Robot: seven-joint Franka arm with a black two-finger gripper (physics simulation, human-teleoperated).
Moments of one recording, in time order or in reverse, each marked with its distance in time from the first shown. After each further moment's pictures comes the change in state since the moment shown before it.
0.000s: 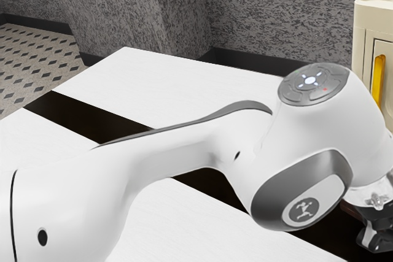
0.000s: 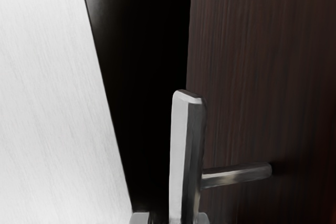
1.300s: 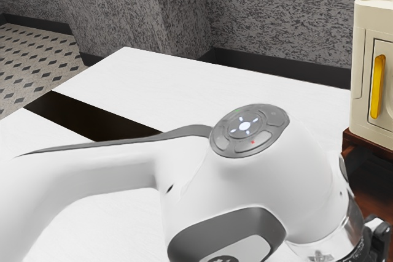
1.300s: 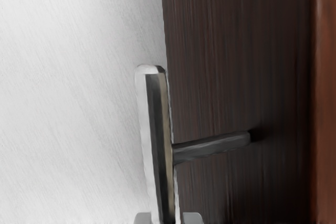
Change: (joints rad) arm -0.095 -0.305 -0.041 -0.363 0.170 0.056 -0.043
